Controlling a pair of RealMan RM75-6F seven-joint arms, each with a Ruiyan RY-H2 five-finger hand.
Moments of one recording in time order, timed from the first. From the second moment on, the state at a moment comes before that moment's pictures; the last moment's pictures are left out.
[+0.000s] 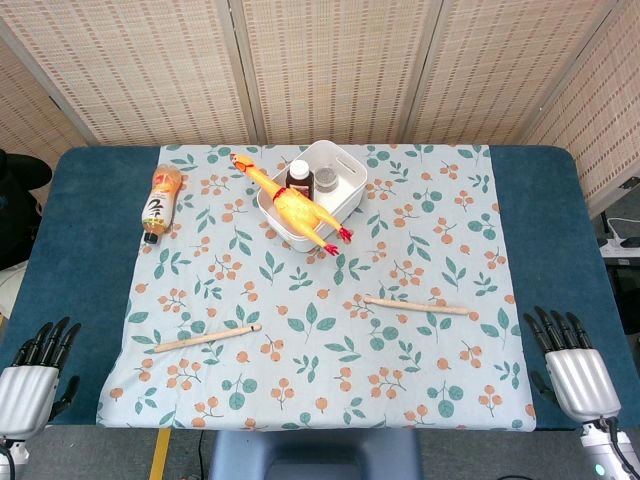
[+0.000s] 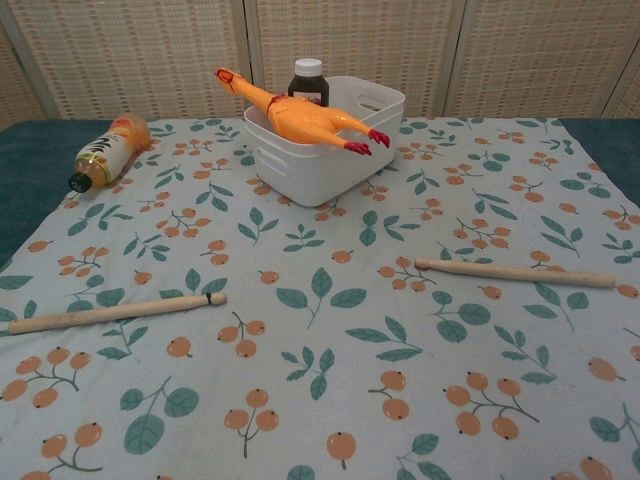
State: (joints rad) left arm -0.02 -1.16 0.03 -1.58 1.59 1.52 0.27; right arm 0.04 -1.08 -0.04 -1.71 -1.53 1.42 -0.33
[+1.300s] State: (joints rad) left arm -0.24 -1.61 -0.03 -1.30 1.50 1.22 0.50; right arm 0.06 -1.07 -0.01 -1.73 -1.52 1.41 -0.31
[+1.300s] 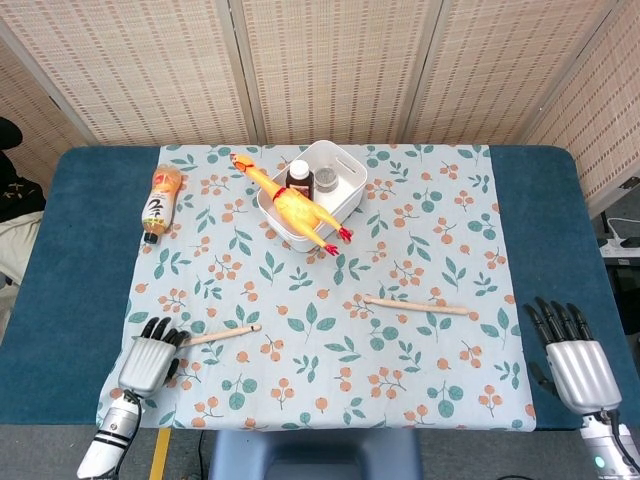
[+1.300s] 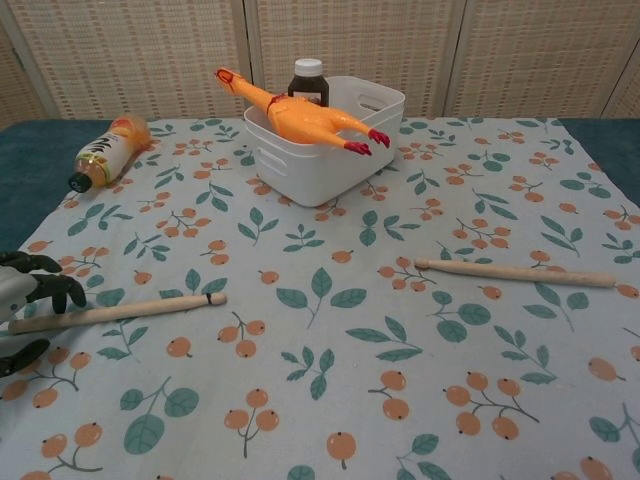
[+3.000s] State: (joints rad) left arm -0.25 -1.60 0.02 -1.12 1.62 1.46 0.30; right arm 0.22 -1.16 0.06 -1.75 -1.31 1.17 -0.45
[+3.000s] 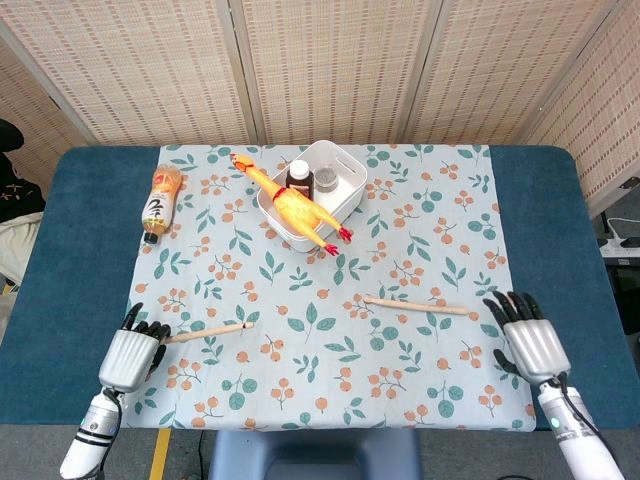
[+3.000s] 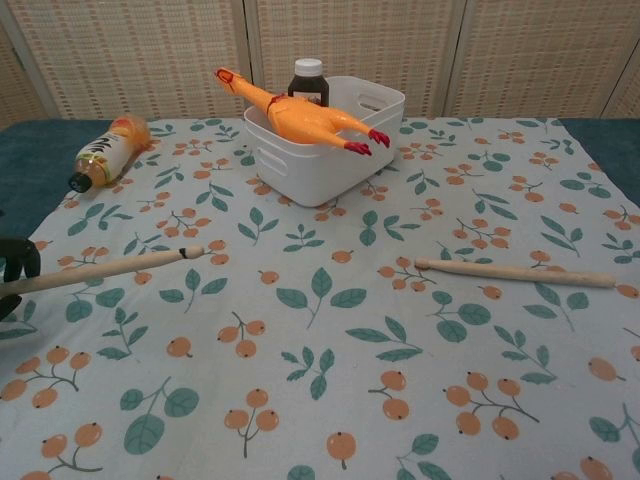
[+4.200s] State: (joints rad) left arm -0.24 -1.60 0.02 -1.02 1.64 1.49 0.19; right arm 0.48 -1.59 0.14 -1.41 -0.96 1.10 -0.83
